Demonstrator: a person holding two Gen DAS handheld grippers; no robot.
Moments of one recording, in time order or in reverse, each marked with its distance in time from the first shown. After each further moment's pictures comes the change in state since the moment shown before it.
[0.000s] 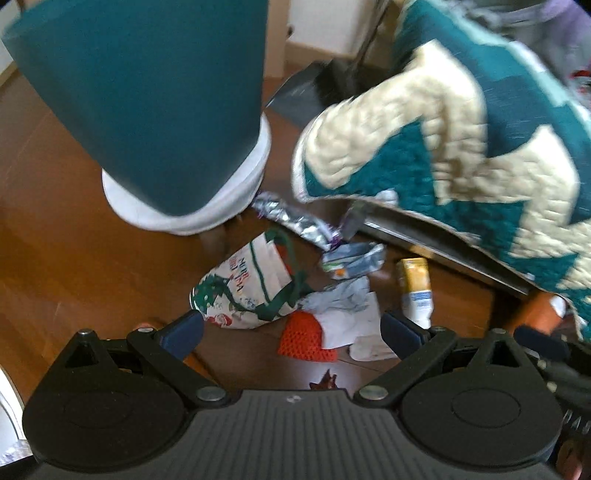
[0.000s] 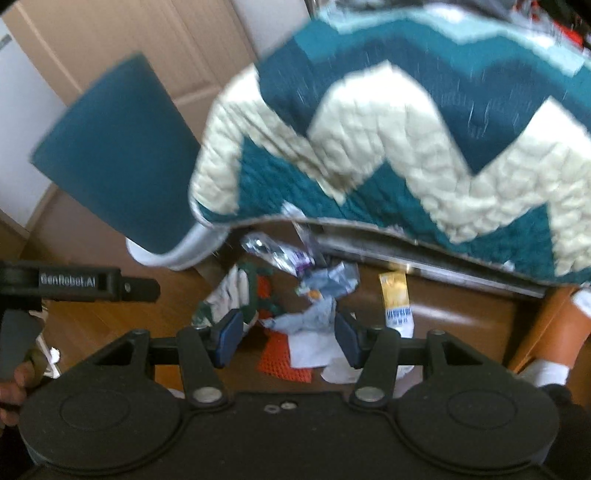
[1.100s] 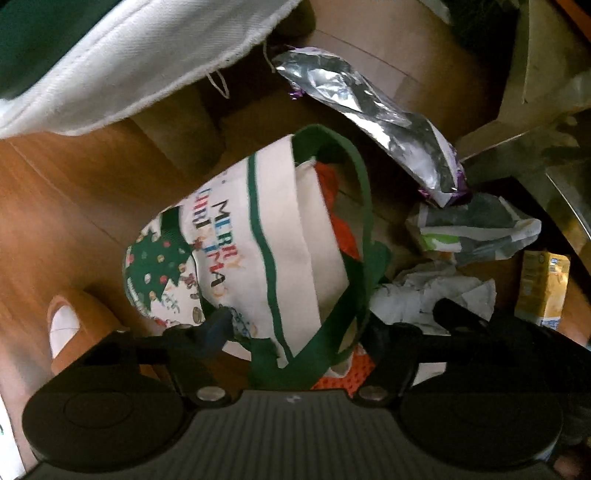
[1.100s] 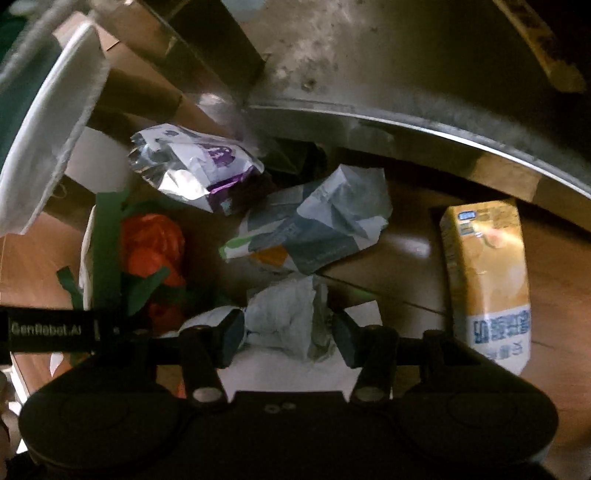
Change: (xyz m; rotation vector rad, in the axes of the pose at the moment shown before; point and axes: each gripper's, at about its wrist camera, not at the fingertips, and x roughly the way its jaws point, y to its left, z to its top) left arm 0.262 0.021 0.022 -0.139 0.351 0.108; right arm 0.298 -0.052 -0.004 0.088 0.336 0.002
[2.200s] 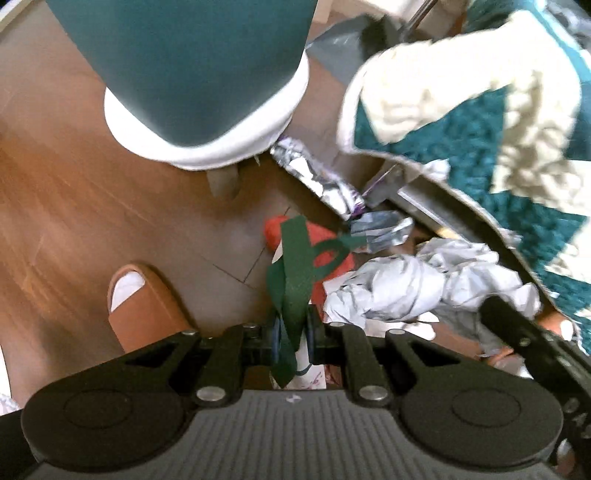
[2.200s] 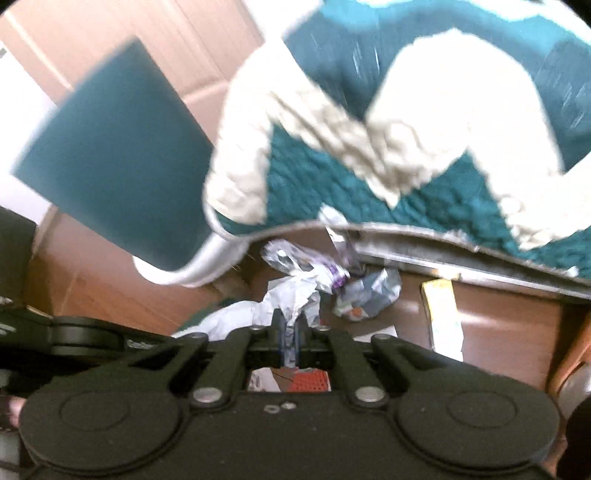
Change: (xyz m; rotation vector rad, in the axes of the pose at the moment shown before) left arm -0.205 0.046 -0.082 -0.003 -0.210 -0.143; right arm -0.258 0.094 -0.071 -0.055 -0.364 0.049
